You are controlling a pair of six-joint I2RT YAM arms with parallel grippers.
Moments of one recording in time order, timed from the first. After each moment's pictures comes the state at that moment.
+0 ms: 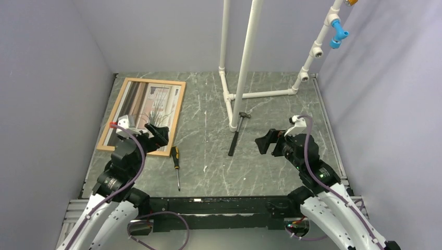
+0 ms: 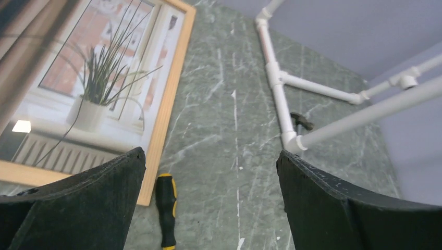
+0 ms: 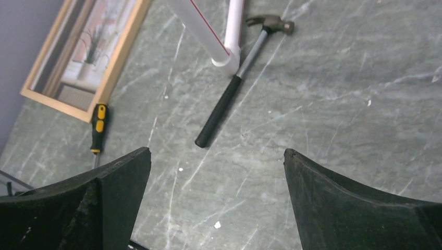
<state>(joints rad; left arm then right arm) -0.45 0.44 0.58 -0.37 -0.35 -0.61 0.49 0.55 0.58 -0.42 0.04 0.47</state>
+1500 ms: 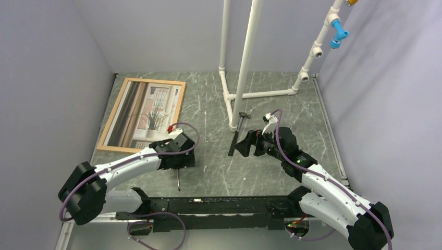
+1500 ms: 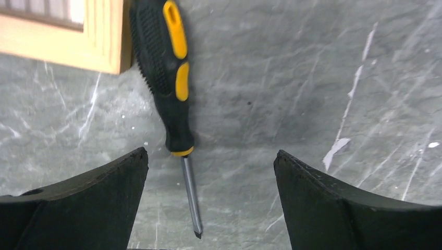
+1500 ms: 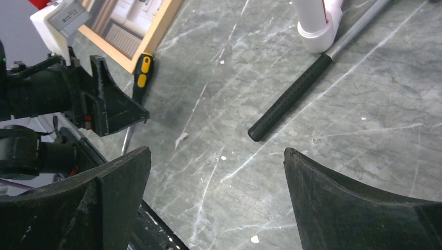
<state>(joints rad) -0.76 1.24 0.69 -0.62 -0.32 -0.83 0.57 0.83 0.48 -0.04 -0.22 0.50</state>
